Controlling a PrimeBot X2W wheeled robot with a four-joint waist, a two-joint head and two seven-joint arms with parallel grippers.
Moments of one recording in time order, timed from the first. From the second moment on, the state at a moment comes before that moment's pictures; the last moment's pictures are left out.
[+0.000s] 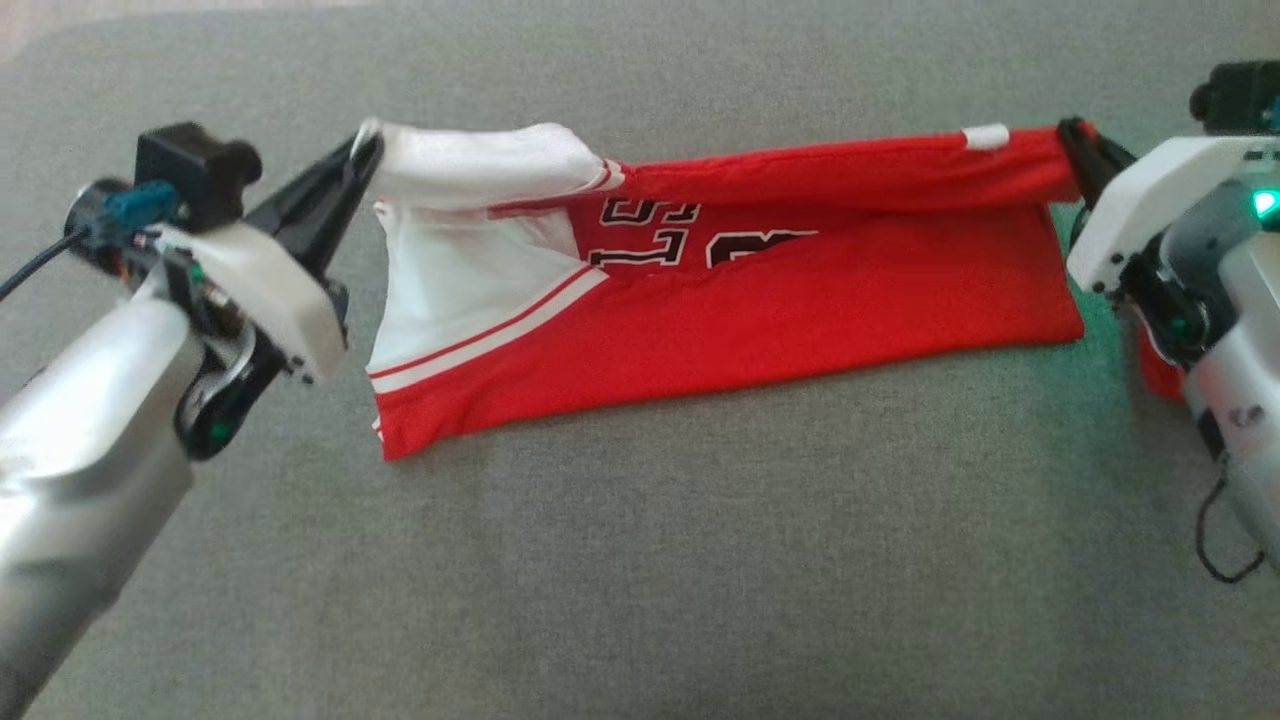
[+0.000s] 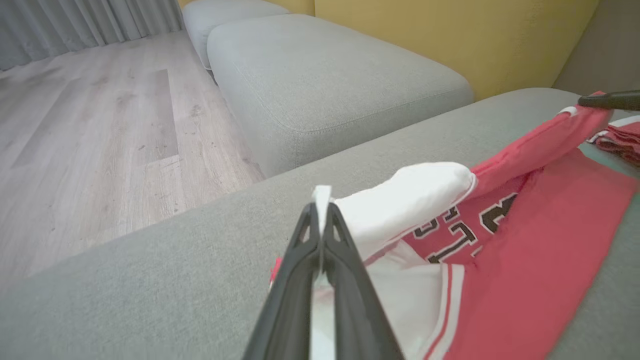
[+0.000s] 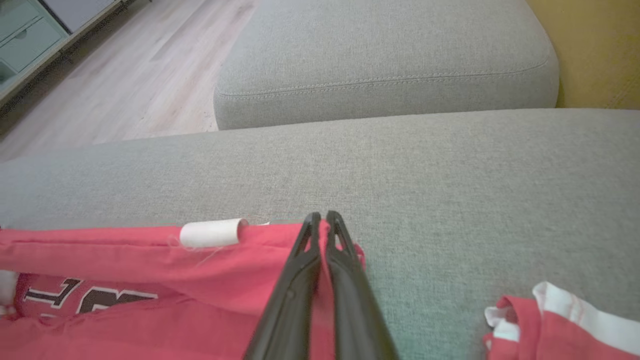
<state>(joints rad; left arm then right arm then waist) -0.91 0.57 -0.98 0.49 -0.87 -0.13 -0.01 -0.89 -0.38 0.52 0.93 0.74 0.13 0.15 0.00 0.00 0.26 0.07</state>
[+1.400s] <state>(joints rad) -0.72 0.60 -0.96 0.34 -1.00 0.10 -0.13 -0.80 -0.44 0.59 0.78 0.98 0.13 0.14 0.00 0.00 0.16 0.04</state>
